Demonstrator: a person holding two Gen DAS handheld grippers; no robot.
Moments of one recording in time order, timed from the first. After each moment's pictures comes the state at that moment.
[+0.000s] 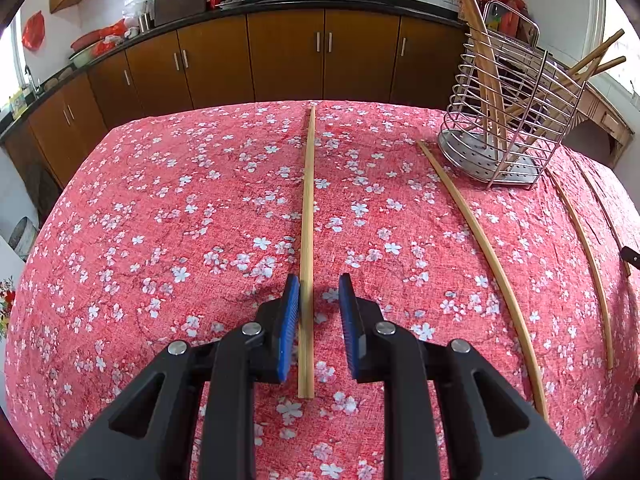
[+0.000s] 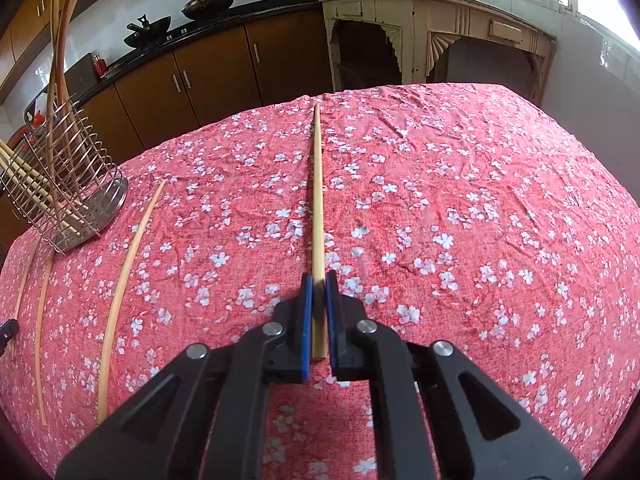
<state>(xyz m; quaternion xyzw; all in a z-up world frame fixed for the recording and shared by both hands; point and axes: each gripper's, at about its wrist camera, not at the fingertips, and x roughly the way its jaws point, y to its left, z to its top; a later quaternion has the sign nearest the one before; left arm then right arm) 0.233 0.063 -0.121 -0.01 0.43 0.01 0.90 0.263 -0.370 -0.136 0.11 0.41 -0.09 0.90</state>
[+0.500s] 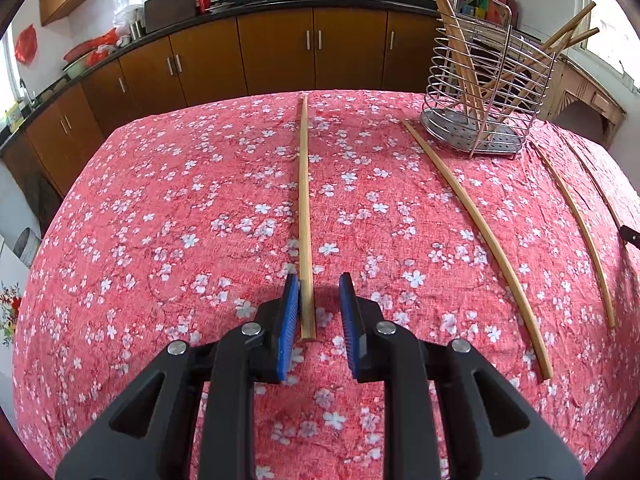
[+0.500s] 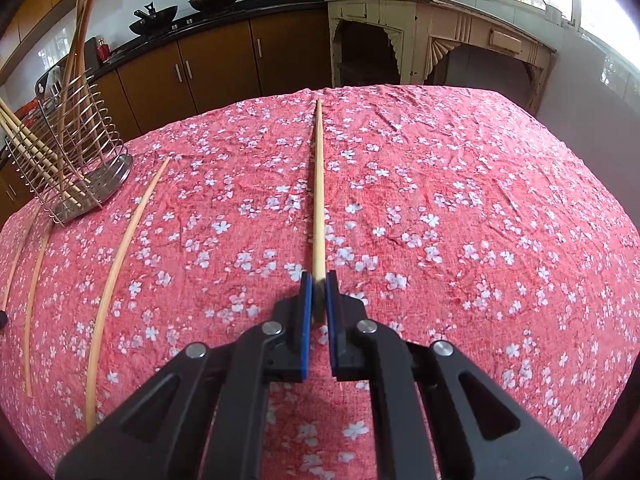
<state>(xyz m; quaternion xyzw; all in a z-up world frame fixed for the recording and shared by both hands) 0.201 0.061 -0.124 0.02 0.43 0.00 0.90 0.241 -0.362 -0.135 0.08 0.42 -0.10 0.90</state>
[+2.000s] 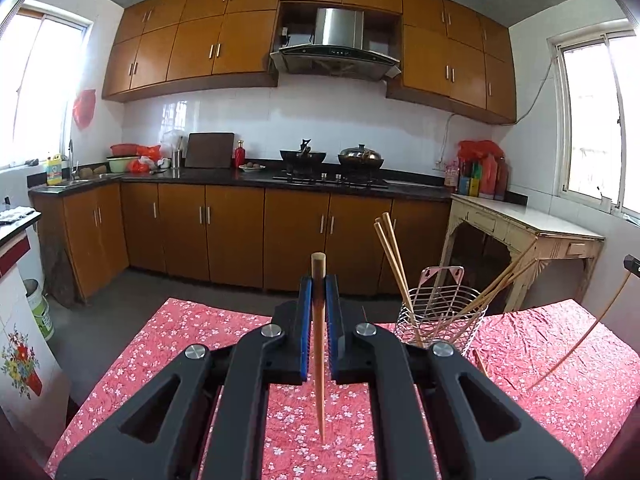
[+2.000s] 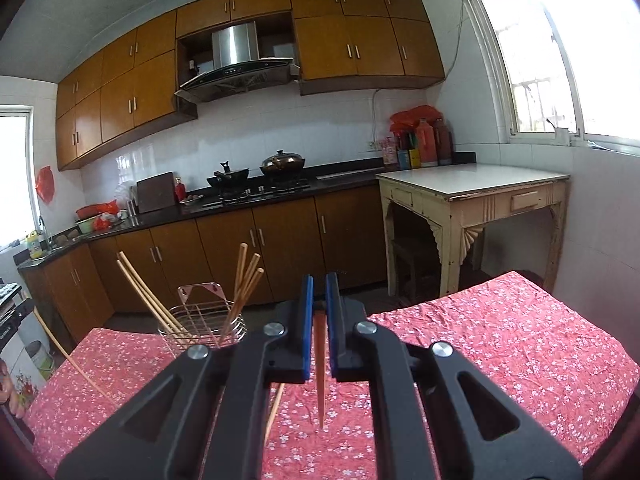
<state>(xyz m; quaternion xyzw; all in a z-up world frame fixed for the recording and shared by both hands) 0.137 0.076 0.057 -0.04 0.13 0.02 0.99 0.154 -0.343 0.080 0.08 0.13 0.00 0.99</state>
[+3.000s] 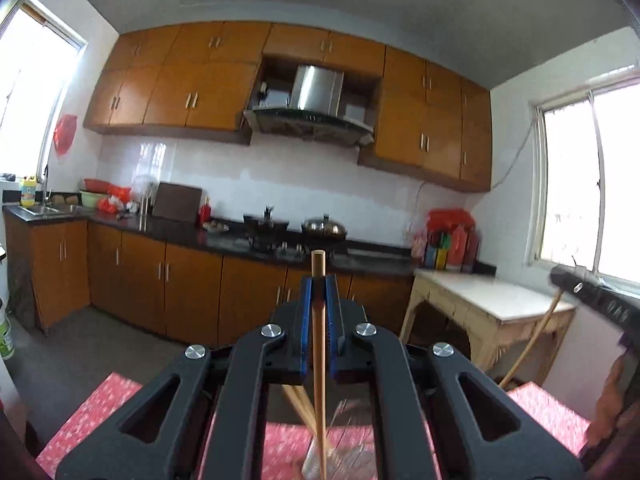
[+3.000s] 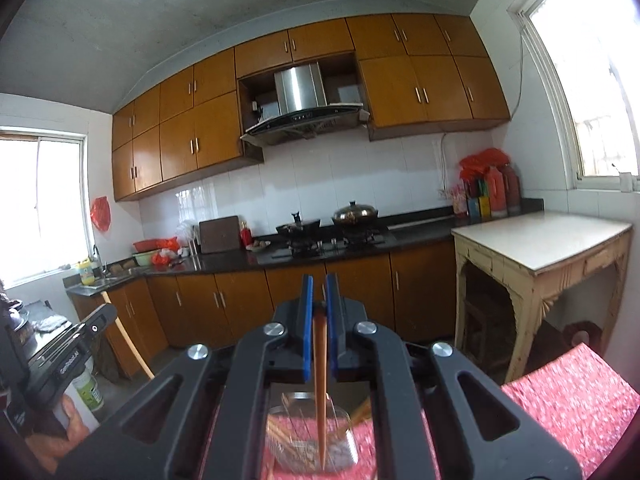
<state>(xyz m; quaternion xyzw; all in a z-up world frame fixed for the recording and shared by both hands) 0.184 0.012 0.173 -0.08 0.01 -0.03 1.00 0.226 -0.251 0.219 0.08 0.04 0.10 0.99</state>
